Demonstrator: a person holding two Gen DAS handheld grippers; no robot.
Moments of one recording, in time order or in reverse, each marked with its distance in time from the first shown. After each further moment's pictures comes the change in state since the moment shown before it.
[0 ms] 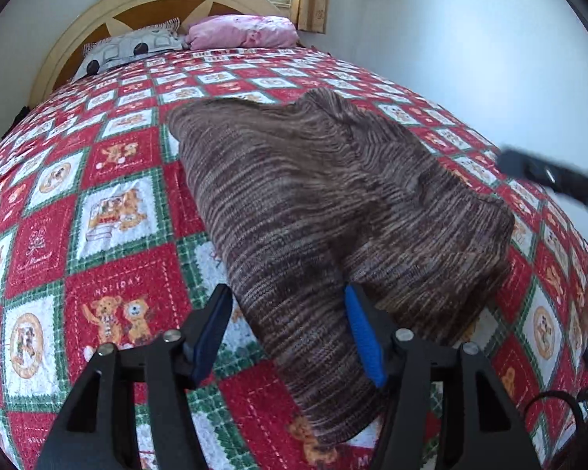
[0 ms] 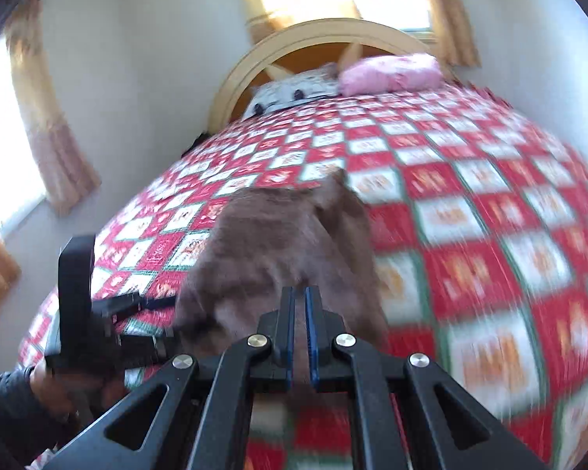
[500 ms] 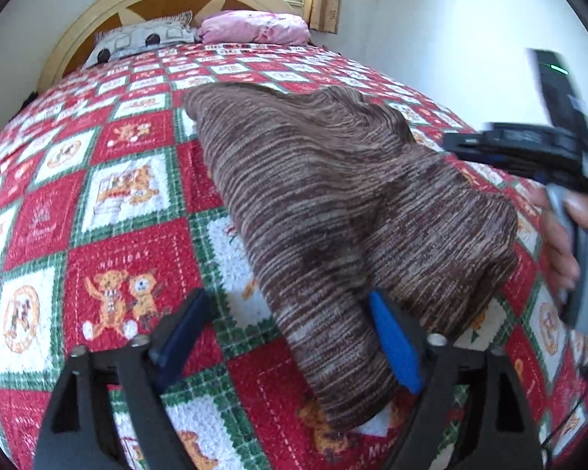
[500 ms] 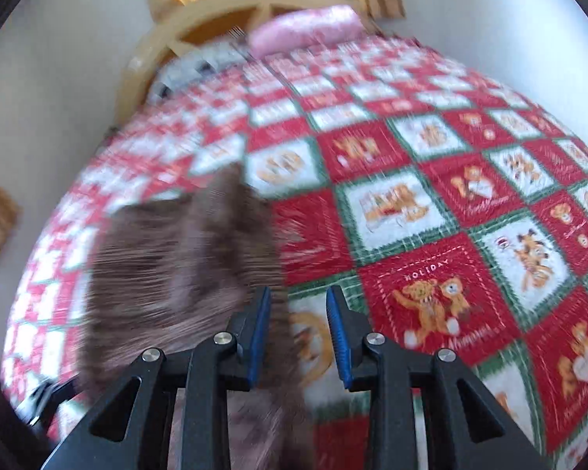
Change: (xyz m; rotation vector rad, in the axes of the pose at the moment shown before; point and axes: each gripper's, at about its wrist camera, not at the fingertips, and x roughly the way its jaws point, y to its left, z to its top) left arm -0.002 0.011 -0.014 -0.063 0.000 -0.013; right arm 0.060 -0.059 0.022 0.213 0.082 -0.222
